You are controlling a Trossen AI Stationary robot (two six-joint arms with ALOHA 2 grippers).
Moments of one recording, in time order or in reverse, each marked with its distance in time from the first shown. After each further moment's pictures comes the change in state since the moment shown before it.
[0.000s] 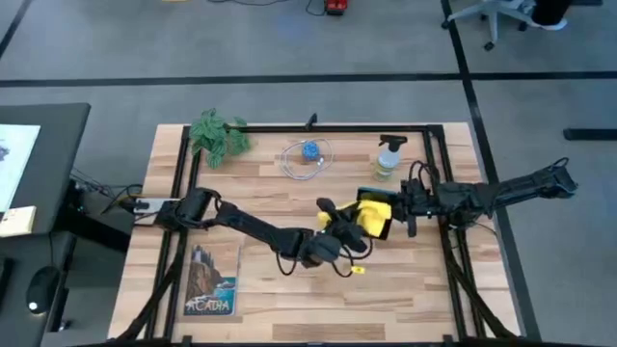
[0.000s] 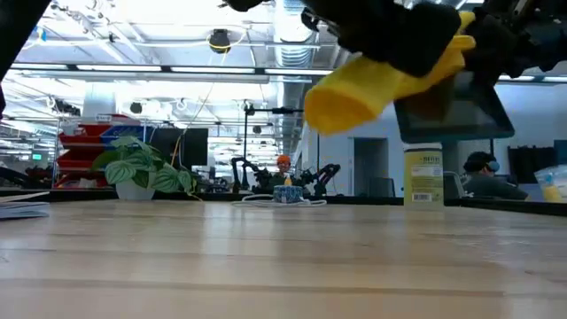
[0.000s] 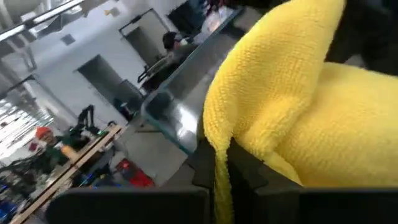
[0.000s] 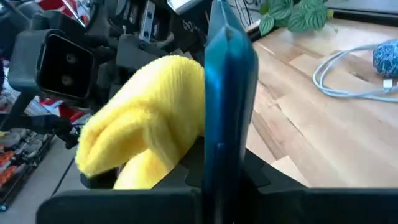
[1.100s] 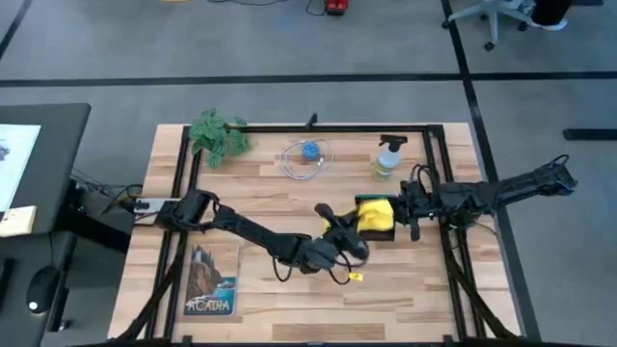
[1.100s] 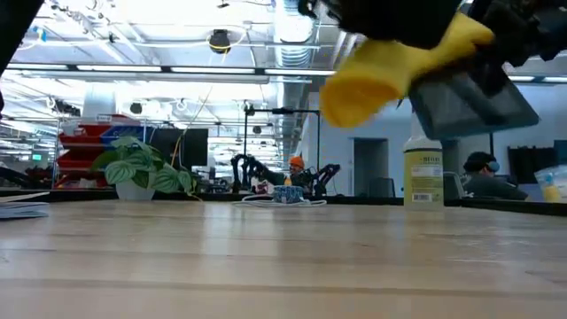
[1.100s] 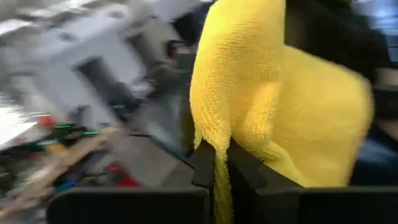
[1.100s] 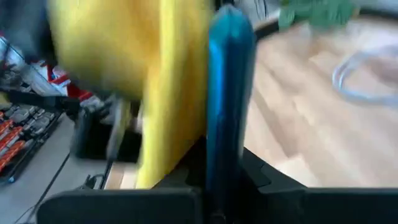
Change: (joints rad) left arm -0.044 -0.005 0.002 -0.060 -0.008 -0.163; right arm 0.032 0.013 0.070 -0.027 0.005 -0.072
